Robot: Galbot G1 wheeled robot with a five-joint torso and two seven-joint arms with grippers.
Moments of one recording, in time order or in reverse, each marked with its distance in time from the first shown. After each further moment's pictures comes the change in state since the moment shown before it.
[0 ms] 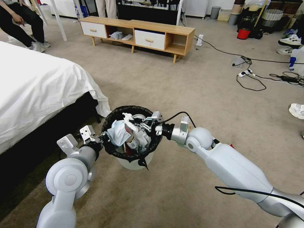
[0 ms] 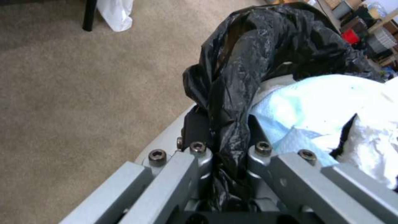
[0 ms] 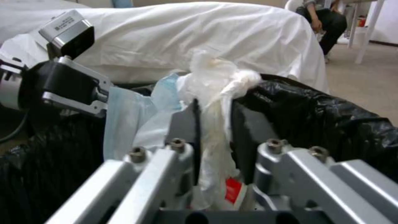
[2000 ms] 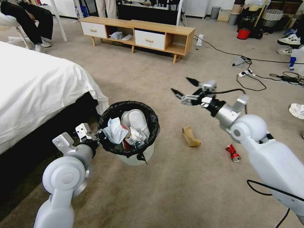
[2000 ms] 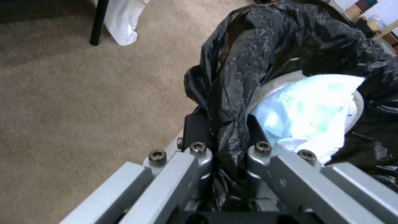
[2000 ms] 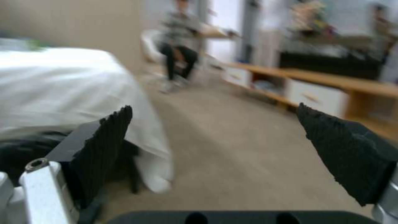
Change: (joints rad) left arm -0.014 0.013 -0.022 0.001 0.000 -0.011 0.002; right arm -0.219 -0.186 0.519 0.225 0.066 -0.137 0.312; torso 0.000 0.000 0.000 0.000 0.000
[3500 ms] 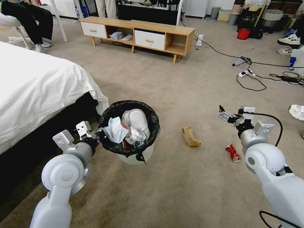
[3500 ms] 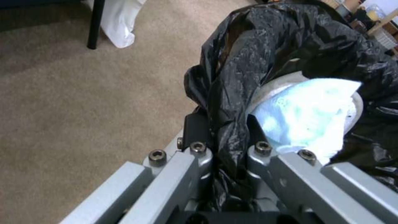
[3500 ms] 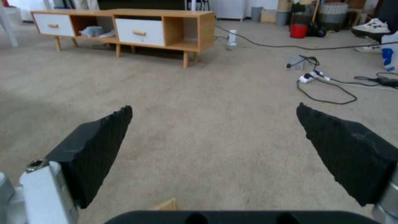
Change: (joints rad) left arm -0.014 0.047 0.009 0.015 -0.015 0.003 0.012; right arm -0.360 0.078 0.255 0.079 -0.120 -0.094 0.520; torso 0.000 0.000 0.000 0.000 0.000
